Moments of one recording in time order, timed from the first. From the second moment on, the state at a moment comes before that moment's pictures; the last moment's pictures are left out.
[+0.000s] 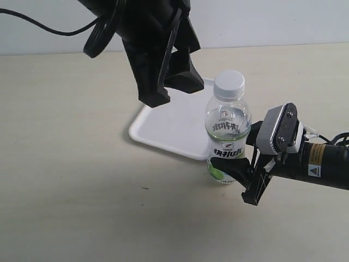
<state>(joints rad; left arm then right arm) -0.83 1.62 -1.50 -0.24 0.93 0.92 -0.01 1.95 -0.40 -0.92 -1.10 0.00</state>
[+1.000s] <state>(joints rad) -0.89 1.71 -1.51 -0.22 0.85 0.77 0.08 1.94 -0.41 -0.83 -1.06 -0.17</state>
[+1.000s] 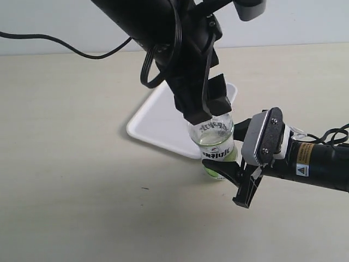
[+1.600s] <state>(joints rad) -0.89 1.71 -1.52 -0.03 0.96 0.82 0.08 1.94 -0.41 -0.80 -1.05 -0.17</state>
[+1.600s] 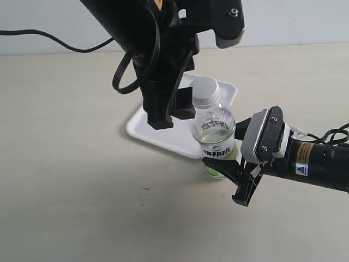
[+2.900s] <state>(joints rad) -0.97 1.71 -1.52 0.02 0.88 0.84 0.08 1.88 -0.41 -0.78 -0.96 -0.16</state>
